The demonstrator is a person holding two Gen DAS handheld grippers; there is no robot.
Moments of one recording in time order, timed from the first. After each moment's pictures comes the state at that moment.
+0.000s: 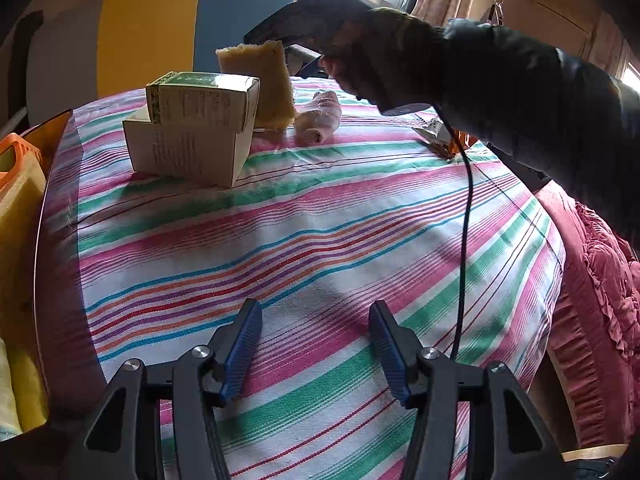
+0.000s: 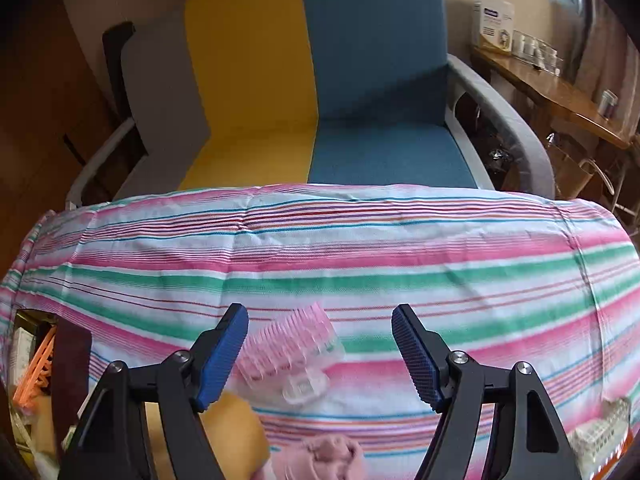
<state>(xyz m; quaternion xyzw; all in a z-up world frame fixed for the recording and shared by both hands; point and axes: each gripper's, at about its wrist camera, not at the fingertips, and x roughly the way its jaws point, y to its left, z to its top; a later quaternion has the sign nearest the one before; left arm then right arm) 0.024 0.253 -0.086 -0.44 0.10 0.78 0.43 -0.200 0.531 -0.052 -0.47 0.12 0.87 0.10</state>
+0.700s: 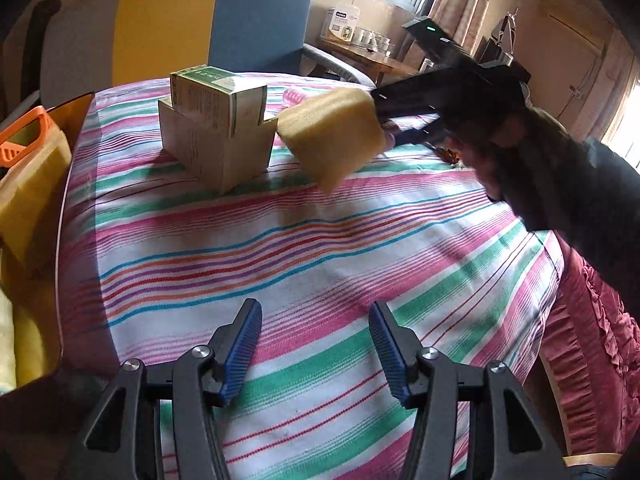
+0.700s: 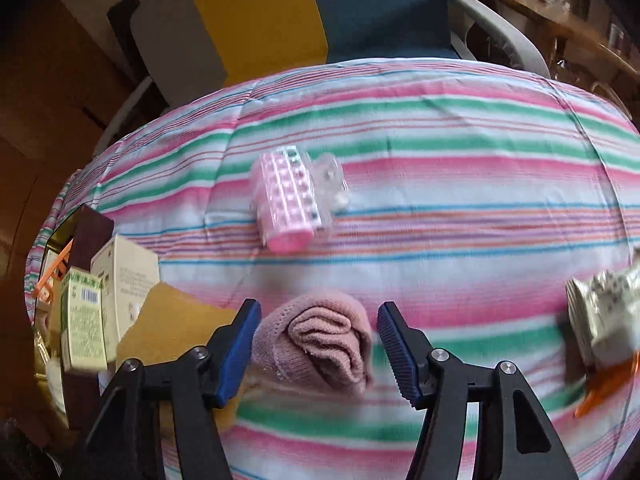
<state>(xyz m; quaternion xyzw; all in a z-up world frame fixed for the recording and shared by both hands) 0.034 0.240 -0.085 -0.45 0.09 0.79 0.41 -0.056 0.528 -0.078 -0.53 0.19 0.83 0.04</state>
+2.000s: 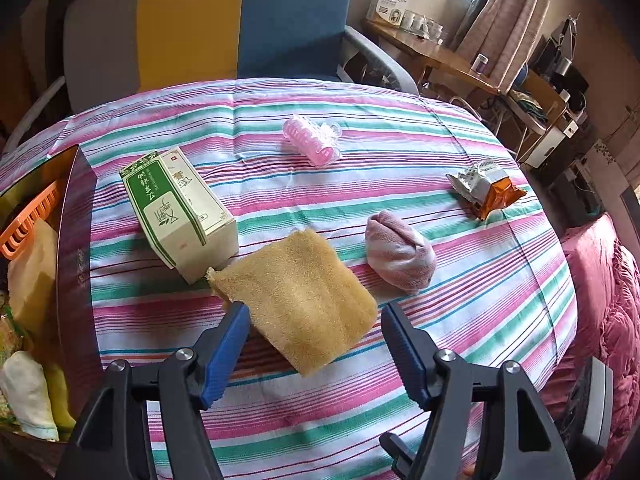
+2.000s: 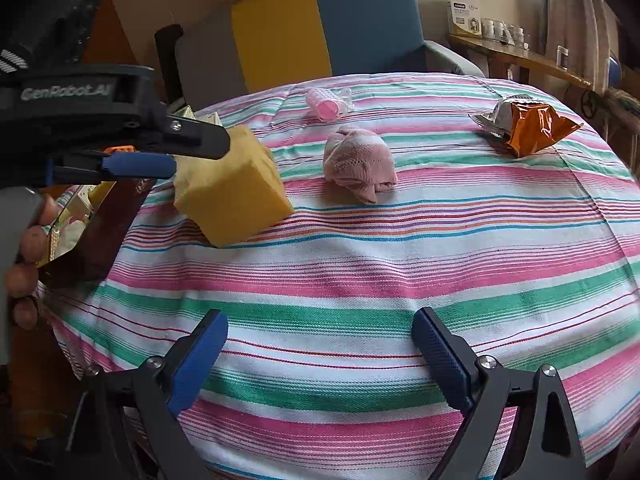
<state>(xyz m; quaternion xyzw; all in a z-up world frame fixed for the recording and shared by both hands) 0.004 0.342 -0.032 -0.51 0.10 0.80 0.31 0.142 0.437 -0.092 -0.41 0.15 0.90 0.07</state>
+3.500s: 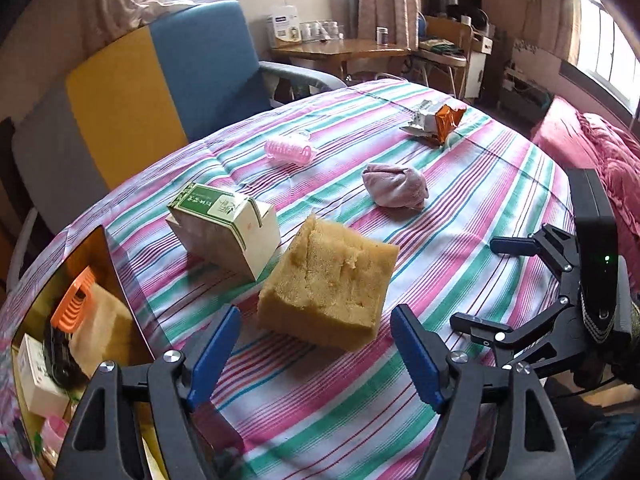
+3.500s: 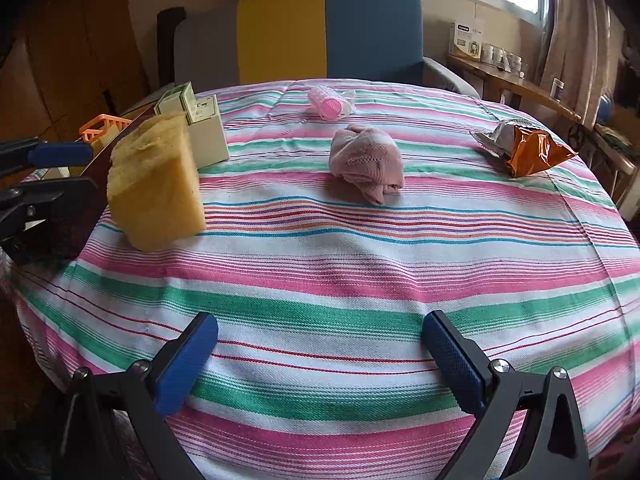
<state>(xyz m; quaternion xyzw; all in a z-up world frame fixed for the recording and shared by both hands) 0.020 0.265 -0.020 -0.38 0.27 0.77 0.44 0.134 0.414 -0.101 -0.42 0.08 0.90 0.11</state>
